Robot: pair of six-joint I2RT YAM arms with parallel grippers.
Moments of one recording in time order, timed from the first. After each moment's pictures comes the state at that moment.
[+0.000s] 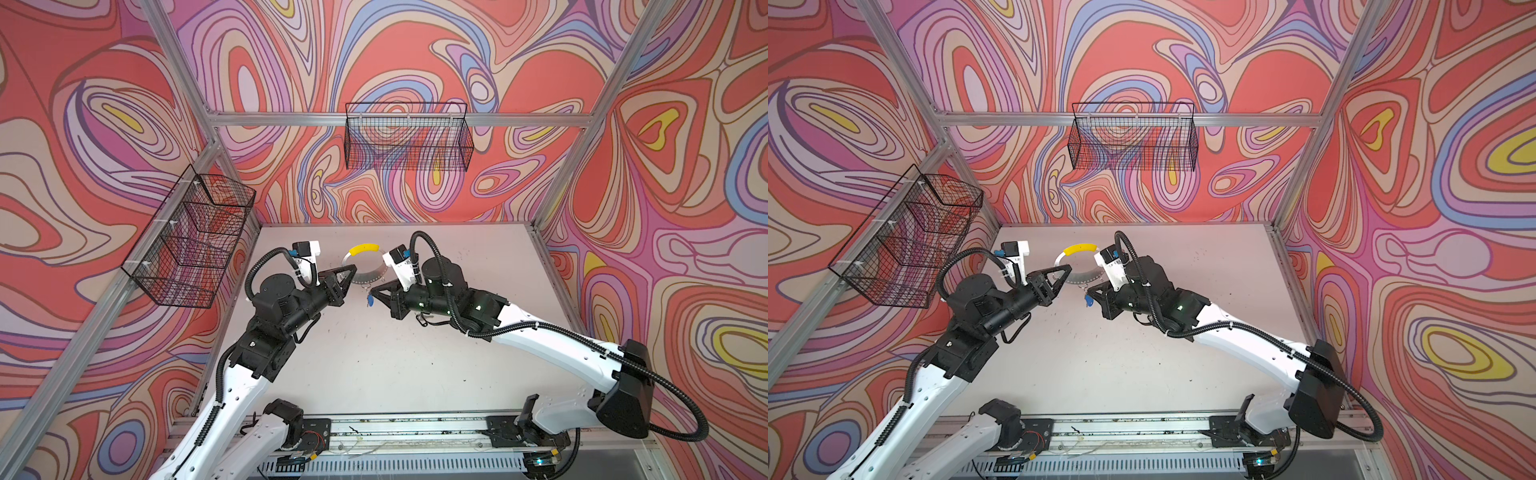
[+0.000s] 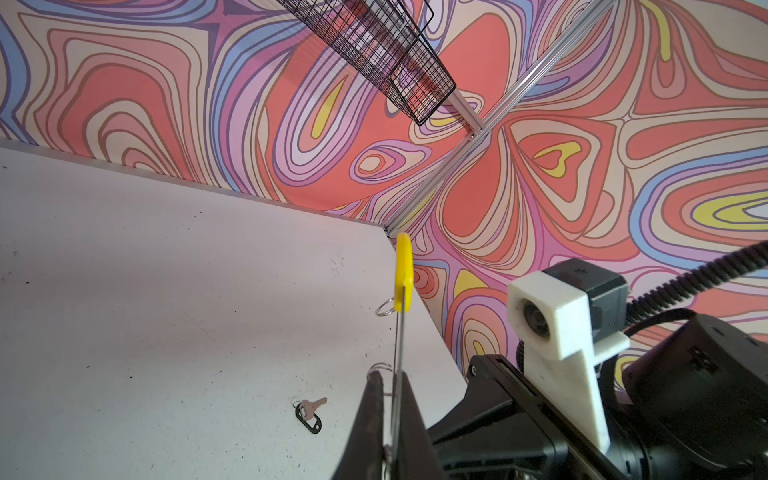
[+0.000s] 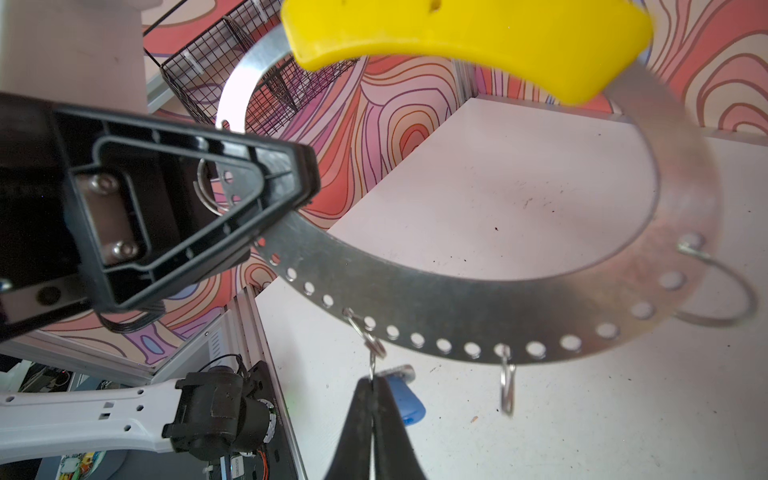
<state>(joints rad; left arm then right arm) -0.38 0.80 0.86 -0.14 0.32 -0.69 0.91 1.42 1.23 -0.16 -0.23 0.38</state>
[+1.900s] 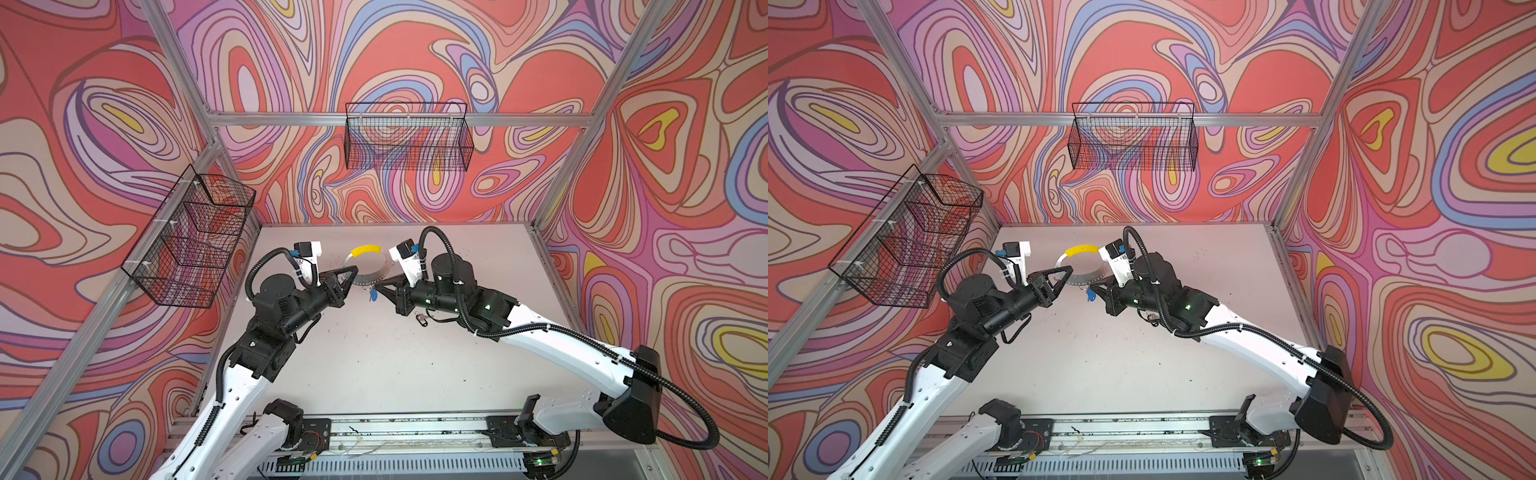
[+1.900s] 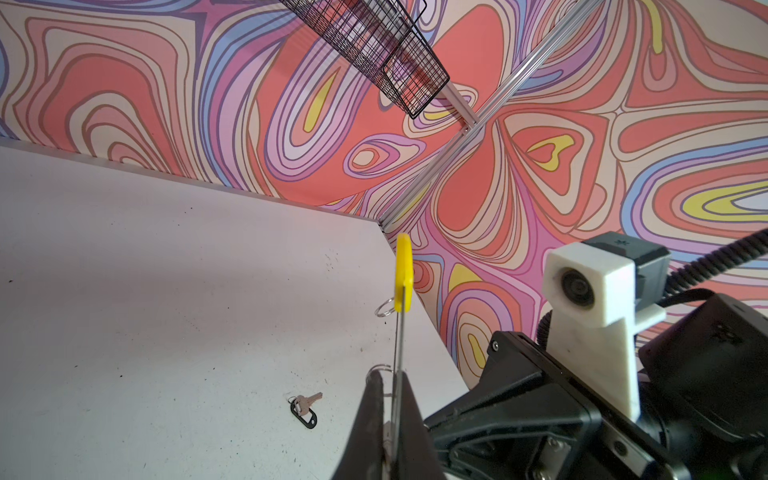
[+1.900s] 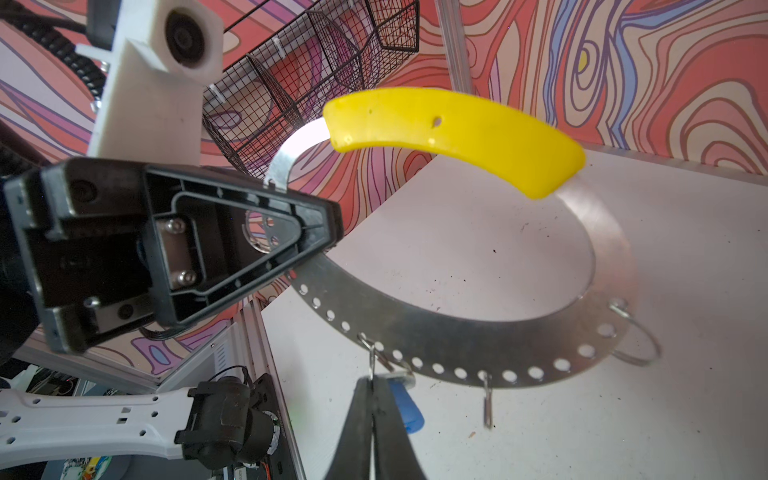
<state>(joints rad) -0.38 0.80 0.85 -0.14 0.35 -0.69 0.89 1.37 1.23 -0.15 -0.24 0.37</state>
